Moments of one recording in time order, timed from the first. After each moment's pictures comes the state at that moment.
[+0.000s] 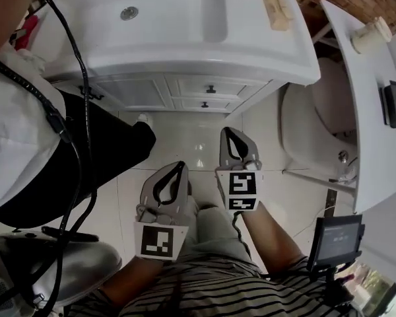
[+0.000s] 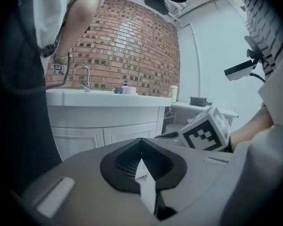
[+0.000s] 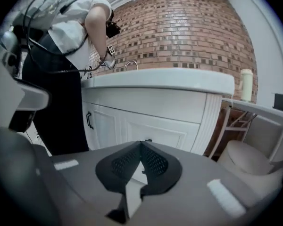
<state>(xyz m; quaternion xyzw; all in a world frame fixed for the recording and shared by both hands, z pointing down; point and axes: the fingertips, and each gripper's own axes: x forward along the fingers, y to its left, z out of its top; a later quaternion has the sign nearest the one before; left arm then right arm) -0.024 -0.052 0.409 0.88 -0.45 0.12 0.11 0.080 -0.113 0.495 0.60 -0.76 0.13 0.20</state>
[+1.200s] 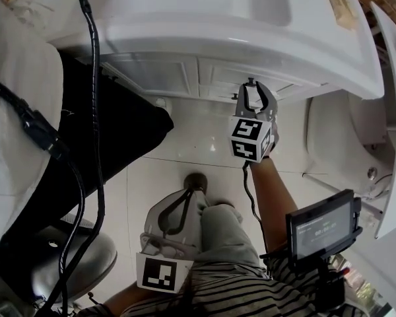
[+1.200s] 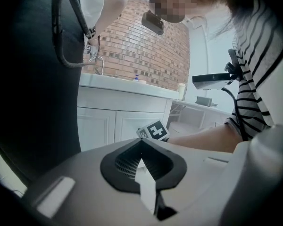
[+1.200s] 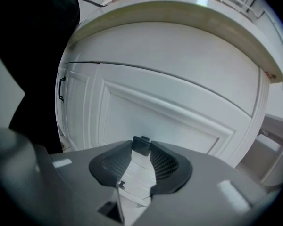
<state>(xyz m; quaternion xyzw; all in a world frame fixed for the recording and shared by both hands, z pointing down) -0.071 -0.021 0.470 0.85 -0.47 0.15 0.19 0.077 -0.245 0.610 0.64 -0.71 0.04 0.30</state>
